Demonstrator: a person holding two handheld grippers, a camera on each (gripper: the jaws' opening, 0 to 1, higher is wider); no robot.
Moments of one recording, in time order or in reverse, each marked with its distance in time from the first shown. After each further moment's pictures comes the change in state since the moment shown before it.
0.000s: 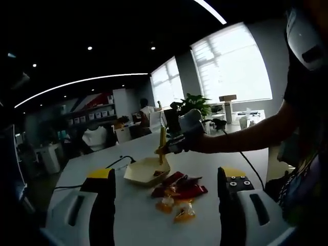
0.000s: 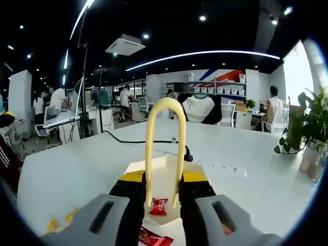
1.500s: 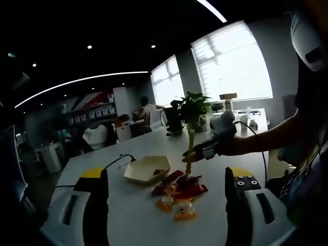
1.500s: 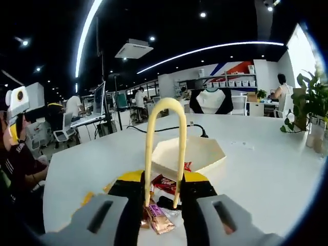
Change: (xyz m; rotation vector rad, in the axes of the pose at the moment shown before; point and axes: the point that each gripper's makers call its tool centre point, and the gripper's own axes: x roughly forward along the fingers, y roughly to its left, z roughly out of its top) left arm 0.002 0.002 -0.003 -0.002 0.021 0.009; right arm -0.080 0.044 -0.050 0.074 0.018 0.174
